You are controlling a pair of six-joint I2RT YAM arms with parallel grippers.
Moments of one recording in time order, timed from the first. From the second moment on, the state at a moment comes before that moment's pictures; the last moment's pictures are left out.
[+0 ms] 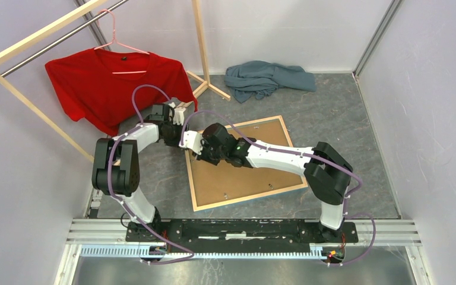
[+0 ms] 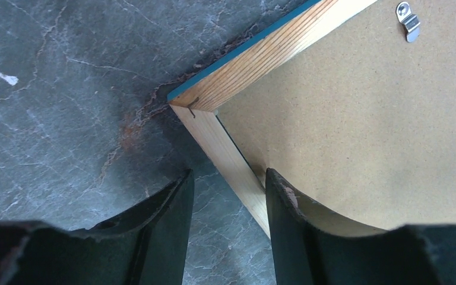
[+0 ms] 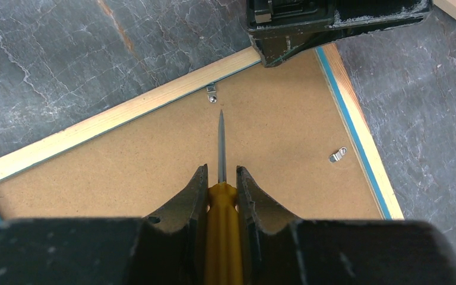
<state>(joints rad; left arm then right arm) -0.08 1.70 0.98 -0.36 0.31 0.13 1.04 1.87 1.35 -0.15 -0.07 -0.37</state>
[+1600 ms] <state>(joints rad) -0.07 1.72 0.98 -0.36 0.40 0.13 1.09 1.95 1.43 -0.17 -0.01 -0.37</state>
